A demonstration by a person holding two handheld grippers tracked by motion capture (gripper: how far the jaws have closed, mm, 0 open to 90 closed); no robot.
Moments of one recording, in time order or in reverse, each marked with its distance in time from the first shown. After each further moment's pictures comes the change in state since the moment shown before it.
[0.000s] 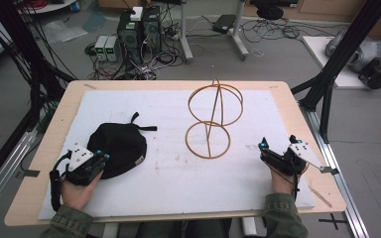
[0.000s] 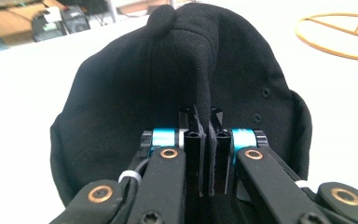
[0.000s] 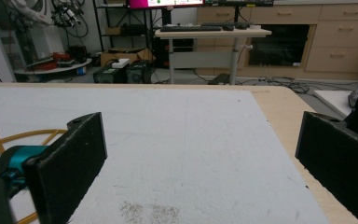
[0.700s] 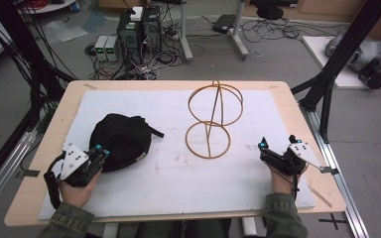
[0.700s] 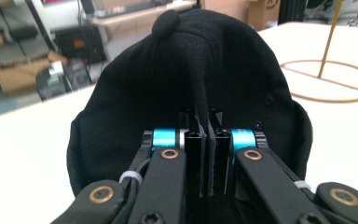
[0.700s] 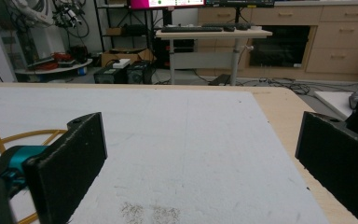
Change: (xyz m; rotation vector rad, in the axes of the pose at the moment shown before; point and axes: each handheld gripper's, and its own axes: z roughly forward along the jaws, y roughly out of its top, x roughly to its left) left arm -0.008 0.022 -0.019 -0.194 -0.035 0.069; right arm 0.000 0.000 0.000 0.000 0.005 -0.006
